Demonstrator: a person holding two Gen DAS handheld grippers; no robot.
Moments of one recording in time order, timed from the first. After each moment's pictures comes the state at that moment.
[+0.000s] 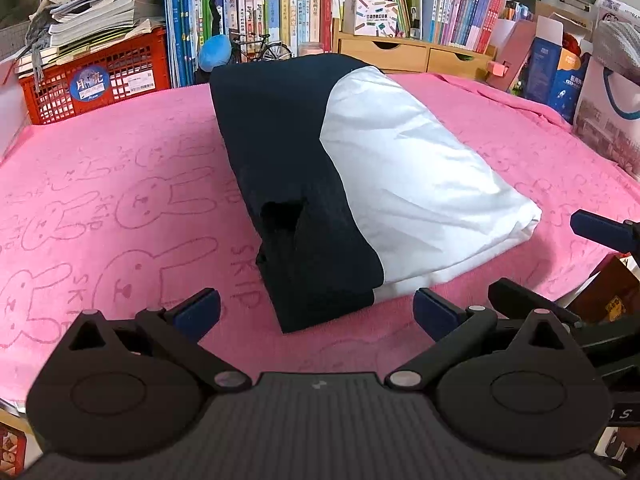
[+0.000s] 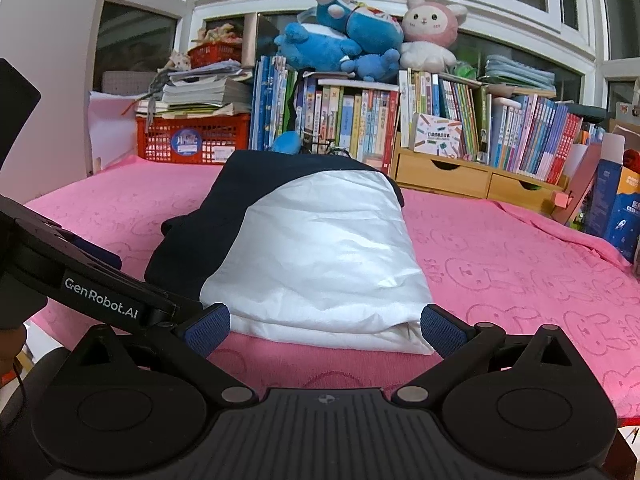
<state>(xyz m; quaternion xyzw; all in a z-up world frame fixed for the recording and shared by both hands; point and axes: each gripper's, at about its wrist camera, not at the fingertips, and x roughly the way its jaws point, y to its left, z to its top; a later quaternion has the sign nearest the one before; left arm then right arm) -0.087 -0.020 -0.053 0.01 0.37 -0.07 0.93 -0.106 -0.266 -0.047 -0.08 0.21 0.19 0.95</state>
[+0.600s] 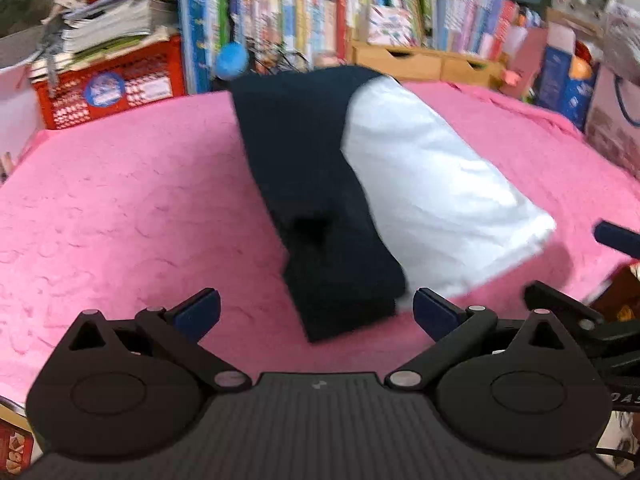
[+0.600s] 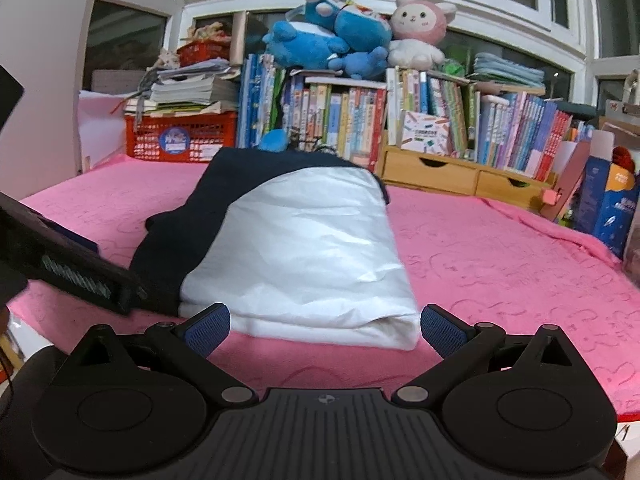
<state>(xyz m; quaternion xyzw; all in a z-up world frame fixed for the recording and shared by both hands) -0.085 -0.003 -0.044 0.01 0.35 -0.05 0.94 -0.104 -0.273 -0.049 -0.08 0.21 0.17 0.96</state>
